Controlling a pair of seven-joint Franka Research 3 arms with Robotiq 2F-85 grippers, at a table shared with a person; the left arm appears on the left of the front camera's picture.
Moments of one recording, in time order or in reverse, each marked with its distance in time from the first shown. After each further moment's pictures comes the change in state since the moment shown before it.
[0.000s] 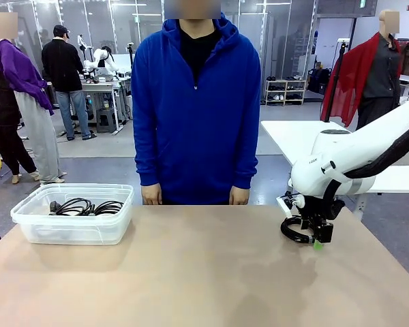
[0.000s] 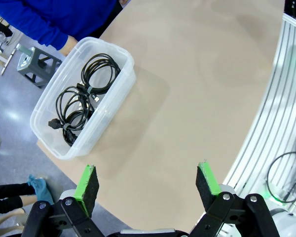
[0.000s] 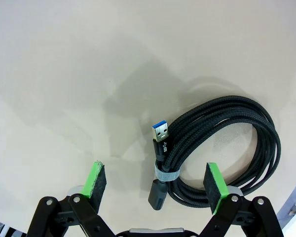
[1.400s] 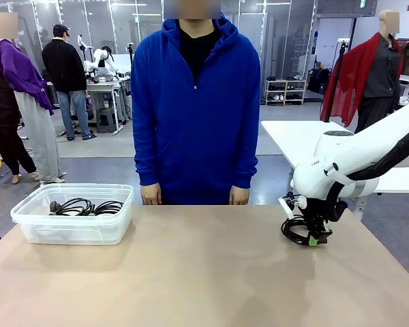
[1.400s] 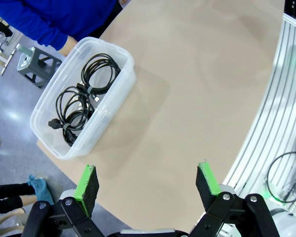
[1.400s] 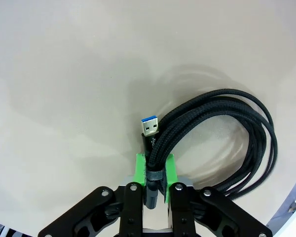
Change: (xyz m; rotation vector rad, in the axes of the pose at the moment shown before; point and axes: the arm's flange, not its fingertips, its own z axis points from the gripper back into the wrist) left arm 0.000 0.000 0.000 0.000 0.000 0.000; right arm -0.004 0.004 0.001 -0.016 0.002 -0.006
